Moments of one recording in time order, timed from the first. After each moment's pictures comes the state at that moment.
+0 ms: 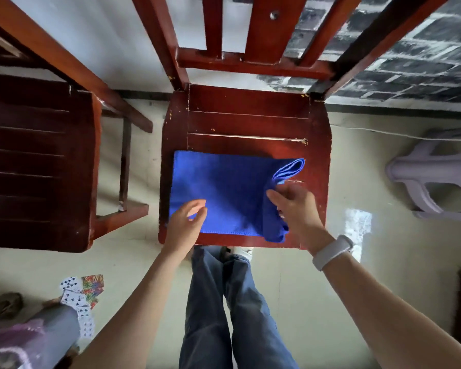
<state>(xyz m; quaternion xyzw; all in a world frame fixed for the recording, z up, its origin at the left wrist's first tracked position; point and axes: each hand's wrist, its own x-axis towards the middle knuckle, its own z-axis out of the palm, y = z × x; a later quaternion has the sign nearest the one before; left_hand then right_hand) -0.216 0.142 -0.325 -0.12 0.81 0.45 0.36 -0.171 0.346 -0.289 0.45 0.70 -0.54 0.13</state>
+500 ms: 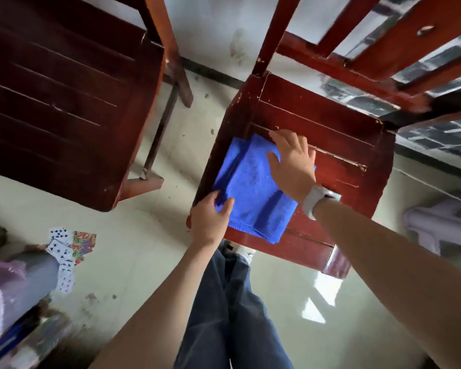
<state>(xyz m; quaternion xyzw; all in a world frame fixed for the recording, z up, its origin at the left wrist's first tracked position) -0.217 0.120 -0.347 -0.21 0.86 0.37 0.27 -0.285 0.282 -0.334 0.11 0.96 -0.19 0.19</state>
